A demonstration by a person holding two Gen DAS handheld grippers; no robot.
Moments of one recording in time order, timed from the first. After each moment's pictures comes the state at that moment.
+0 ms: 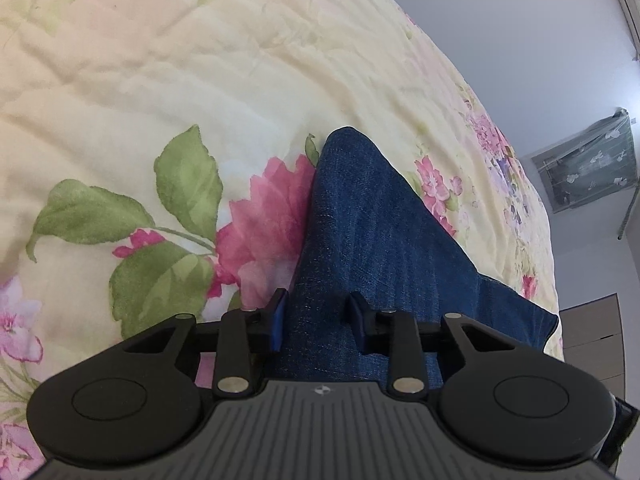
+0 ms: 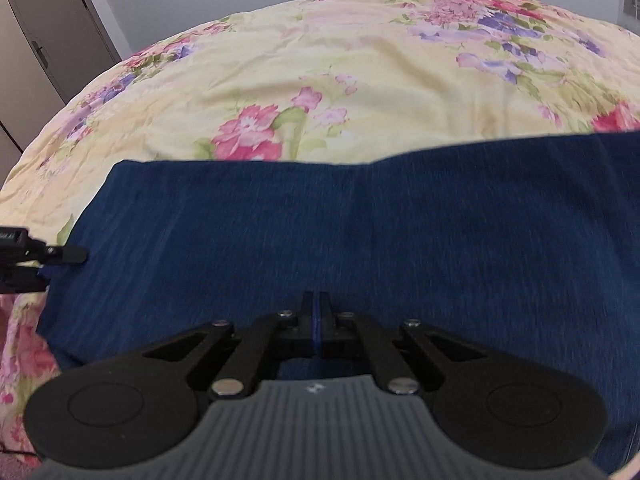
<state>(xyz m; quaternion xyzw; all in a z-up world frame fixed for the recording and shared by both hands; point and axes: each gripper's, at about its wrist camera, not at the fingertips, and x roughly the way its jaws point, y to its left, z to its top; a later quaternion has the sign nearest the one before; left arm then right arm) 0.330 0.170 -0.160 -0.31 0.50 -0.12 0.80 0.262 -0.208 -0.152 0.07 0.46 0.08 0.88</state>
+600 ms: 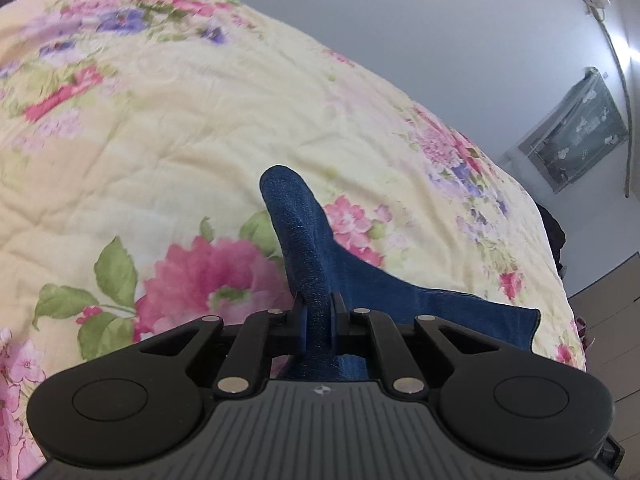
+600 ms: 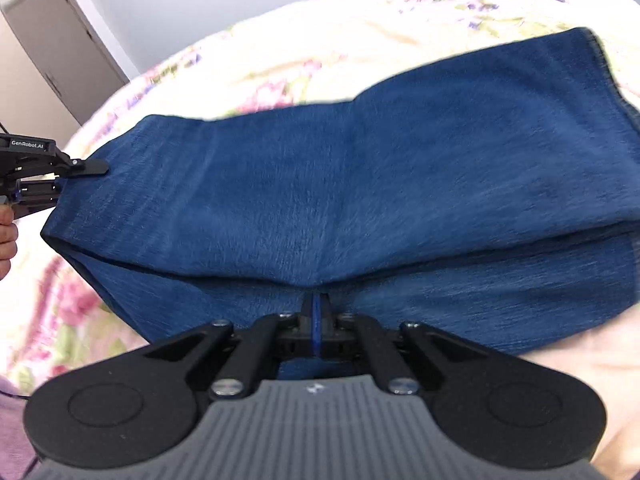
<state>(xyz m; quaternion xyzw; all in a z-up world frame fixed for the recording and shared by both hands) 0.317 0.099 -0.049 -0.20 0.44 -0.13 0.87 0.180 -0.237 -0.153 0.15 0.44 0.09 0.88</state>
